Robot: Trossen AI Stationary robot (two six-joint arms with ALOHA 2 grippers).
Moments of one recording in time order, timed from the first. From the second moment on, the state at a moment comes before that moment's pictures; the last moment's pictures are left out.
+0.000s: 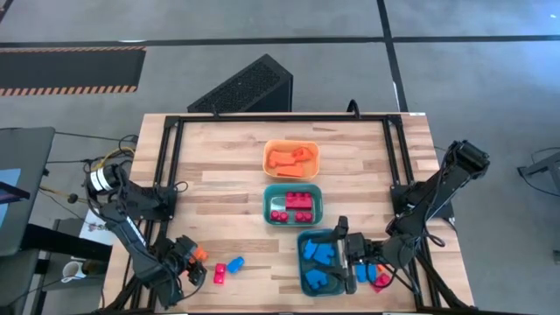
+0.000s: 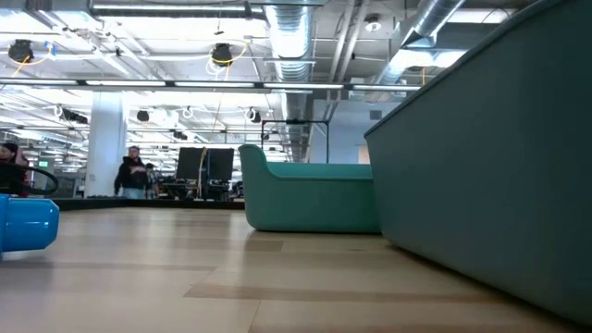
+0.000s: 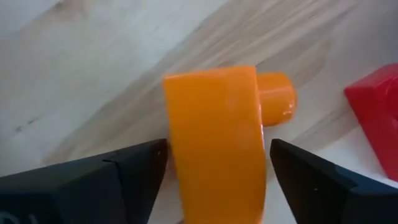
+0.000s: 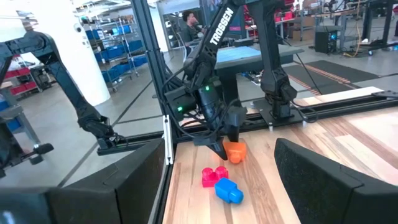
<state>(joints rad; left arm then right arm) -1.13 1.67 0.87 -0.83 -0.31 -2.13 0.80 1.44 0.89 0.53 0.78 0.26</state>
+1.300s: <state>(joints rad) -0.16 1.35 0.93 -0.04 -0.38 -0.31 0.79 1.44 0.89 0.55 0.78 0.25</state>
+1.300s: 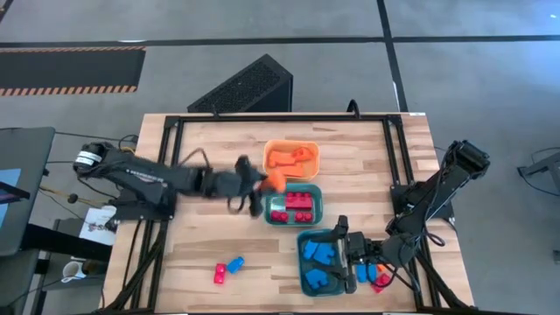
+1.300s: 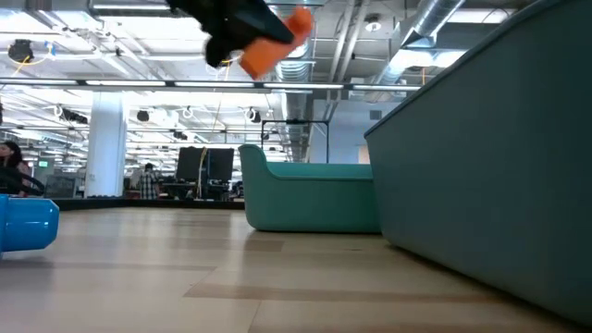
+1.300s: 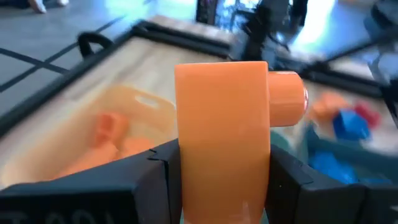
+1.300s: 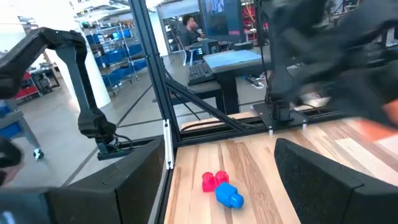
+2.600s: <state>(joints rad) -0.06 1.33 0.95 0.23 -0.21 -0.13 0.82 1.39 0.89 0.22 0.85 0.50</state>
